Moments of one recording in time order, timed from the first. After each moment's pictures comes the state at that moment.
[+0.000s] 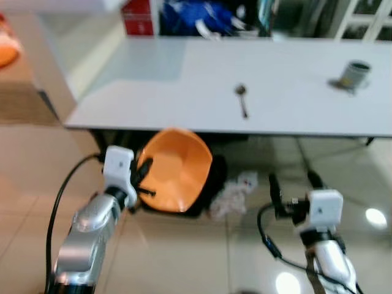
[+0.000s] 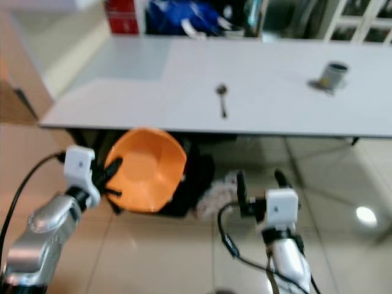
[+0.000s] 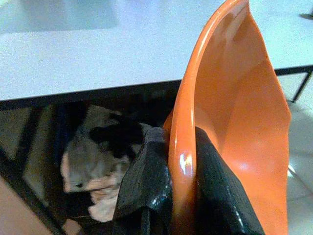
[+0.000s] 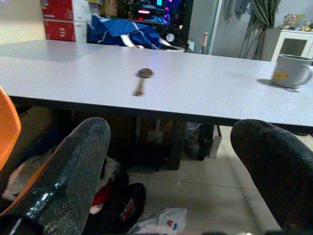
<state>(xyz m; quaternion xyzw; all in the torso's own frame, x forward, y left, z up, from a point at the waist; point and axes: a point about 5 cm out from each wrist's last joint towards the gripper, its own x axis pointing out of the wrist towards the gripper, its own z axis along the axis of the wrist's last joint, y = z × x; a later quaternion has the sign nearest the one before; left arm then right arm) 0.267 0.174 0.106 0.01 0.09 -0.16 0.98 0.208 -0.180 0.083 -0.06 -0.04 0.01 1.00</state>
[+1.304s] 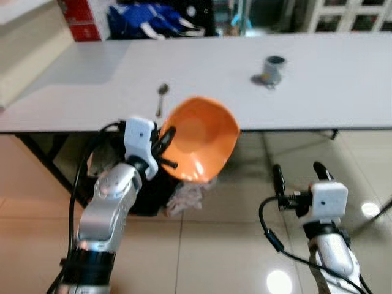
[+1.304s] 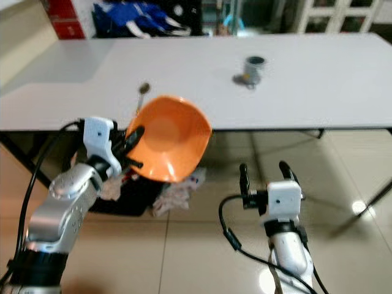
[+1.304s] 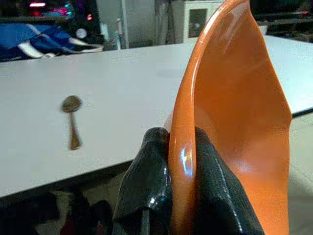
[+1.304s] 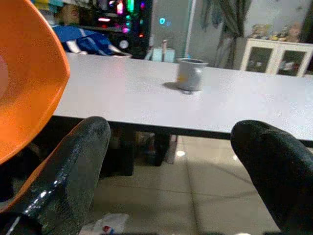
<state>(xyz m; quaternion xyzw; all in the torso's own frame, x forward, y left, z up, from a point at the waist) 0.301 0.139 0.152 0.01 0.00 -0.21 0.98 0.215 -0.175 0.097 -0.07 -0.05 0.01 1.00</state>
